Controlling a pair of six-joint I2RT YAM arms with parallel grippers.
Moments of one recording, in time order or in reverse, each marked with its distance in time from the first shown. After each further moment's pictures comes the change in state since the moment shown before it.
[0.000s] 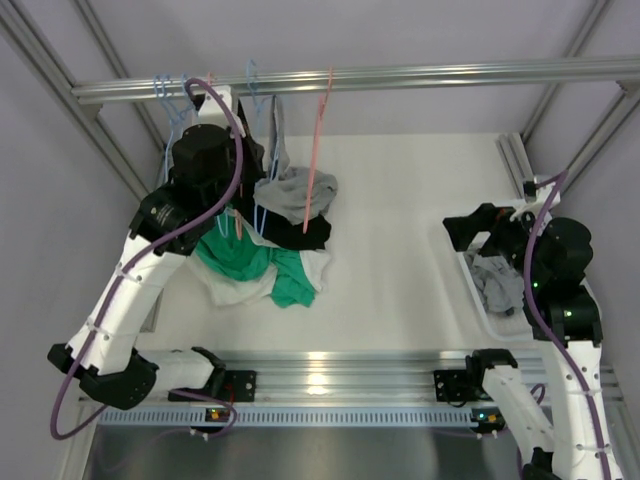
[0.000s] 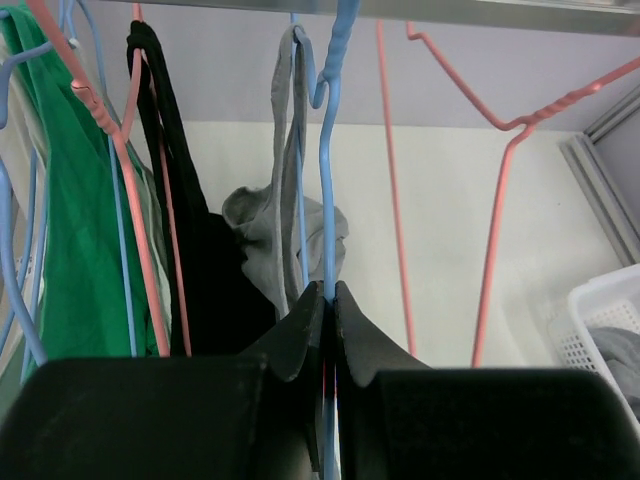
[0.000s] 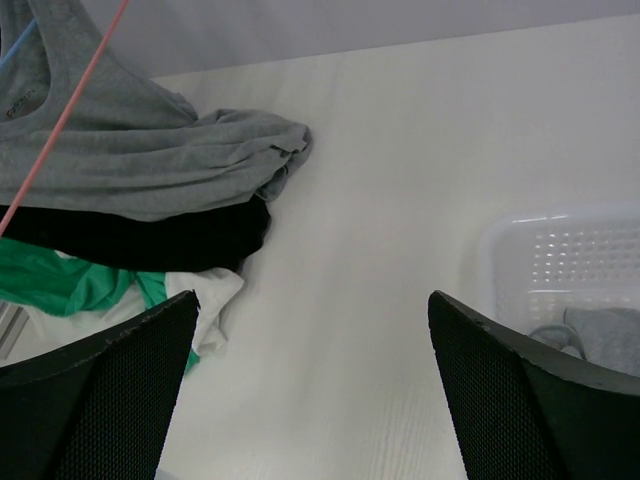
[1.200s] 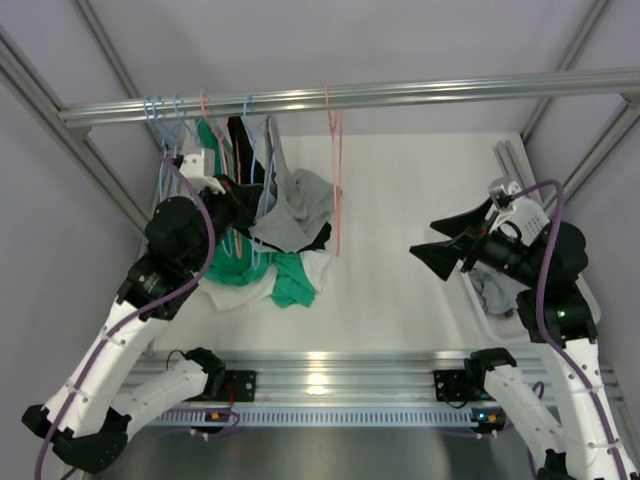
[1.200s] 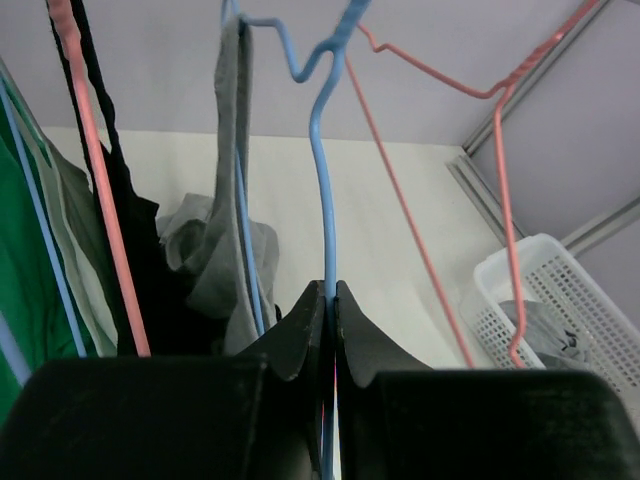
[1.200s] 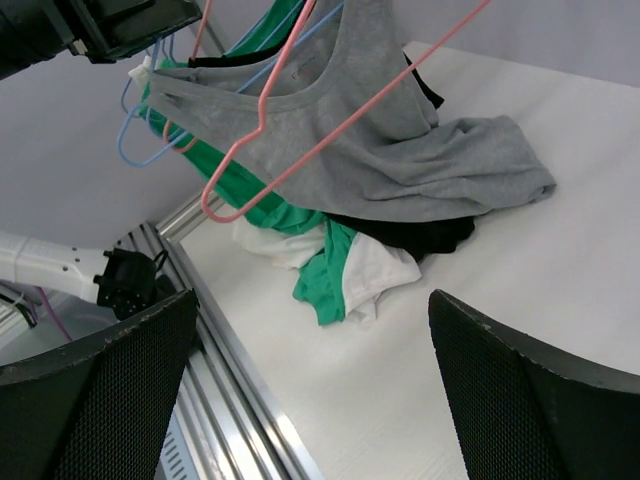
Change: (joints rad) left arm 0.012 -0.428 -0.570 0.352 0.194 -0.077; right arm 0.124 -0.013 -0.053 0.221 -0.473 0.042
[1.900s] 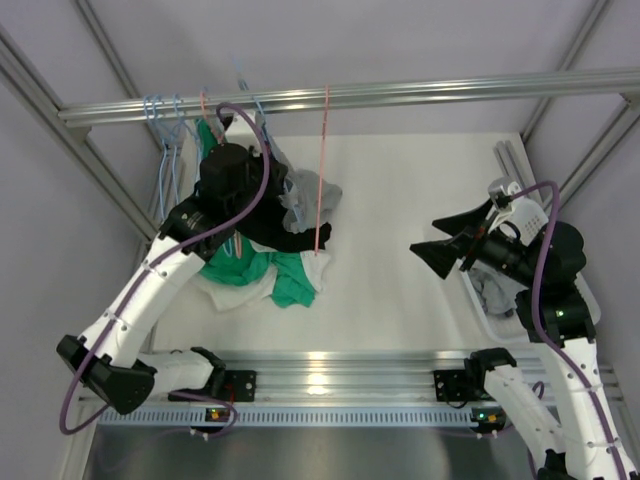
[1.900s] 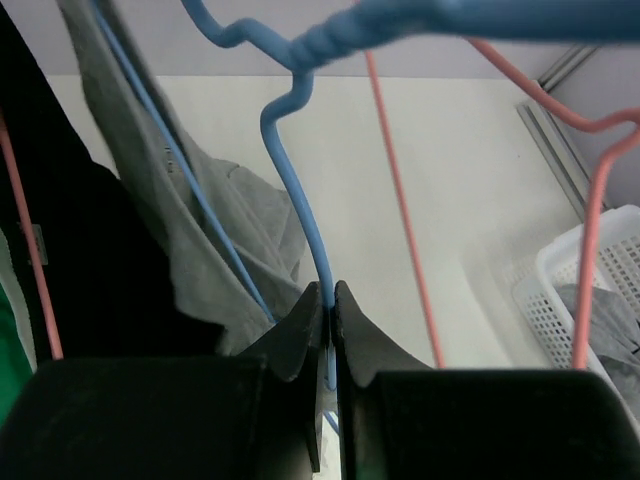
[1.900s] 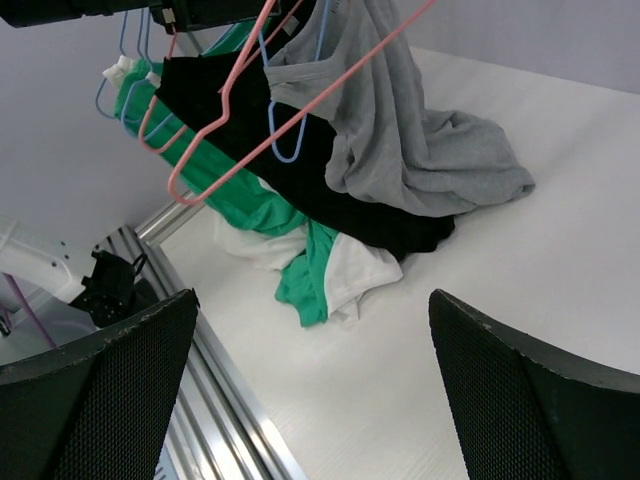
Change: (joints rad) left arm -0.003 0.378 0.269 -0.109 -0.031 0.032; right arm 0.000 0.000 -0.014 0.003 0.040 -0.027
